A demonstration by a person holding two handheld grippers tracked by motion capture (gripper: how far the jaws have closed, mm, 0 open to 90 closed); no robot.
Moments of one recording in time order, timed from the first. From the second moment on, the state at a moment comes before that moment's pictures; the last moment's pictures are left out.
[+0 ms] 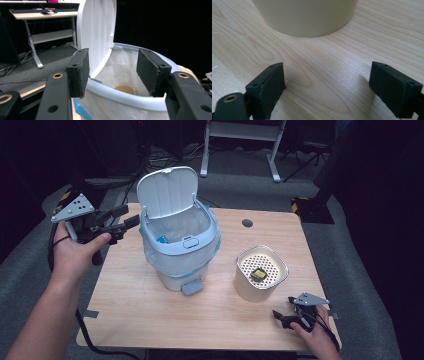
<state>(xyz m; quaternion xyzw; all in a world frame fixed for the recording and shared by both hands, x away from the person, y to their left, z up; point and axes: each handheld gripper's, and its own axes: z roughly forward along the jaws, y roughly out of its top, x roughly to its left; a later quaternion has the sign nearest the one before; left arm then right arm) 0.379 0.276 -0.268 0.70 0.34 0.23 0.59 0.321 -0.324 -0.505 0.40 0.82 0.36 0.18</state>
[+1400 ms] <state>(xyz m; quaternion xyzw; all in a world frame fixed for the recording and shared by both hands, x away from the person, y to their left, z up) 0.419 0.249 -0.248 0.69 0.34 0.23 0.60 0.321 -0.324 -0.505 0.40 0.82 0.36 0.18</state>
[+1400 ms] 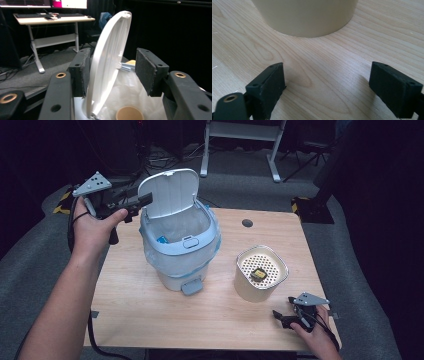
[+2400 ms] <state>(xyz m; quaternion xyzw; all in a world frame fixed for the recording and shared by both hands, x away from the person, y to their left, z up) 0.389 0.184 -0.284 0.76 0.30 0.14 0.56 0.321 -0.324 -0.505 0.40 0.82 0.36 0.18</state>
